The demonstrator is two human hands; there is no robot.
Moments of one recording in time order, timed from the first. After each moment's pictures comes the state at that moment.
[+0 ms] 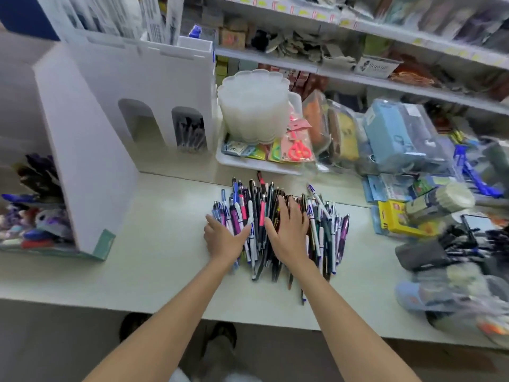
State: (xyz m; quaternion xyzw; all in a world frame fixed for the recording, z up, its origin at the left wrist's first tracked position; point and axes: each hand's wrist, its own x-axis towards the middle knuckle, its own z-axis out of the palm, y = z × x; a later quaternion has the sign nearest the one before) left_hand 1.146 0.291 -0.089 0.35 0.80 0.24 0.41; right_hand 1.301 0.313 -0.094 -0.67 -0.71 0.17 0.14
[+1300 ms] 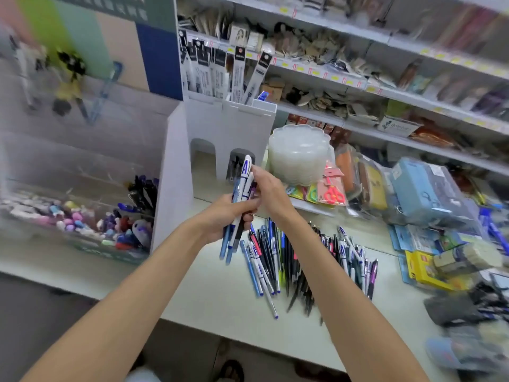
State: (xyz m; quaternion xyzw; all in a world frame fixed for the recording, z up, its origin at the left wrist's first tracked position) left_hand 1.009 0.303 0.084 0.31 0.47 0.44 0.70; right_hand 1.128 0.352 0.102 -0.48 -0.65 0.50 0.32
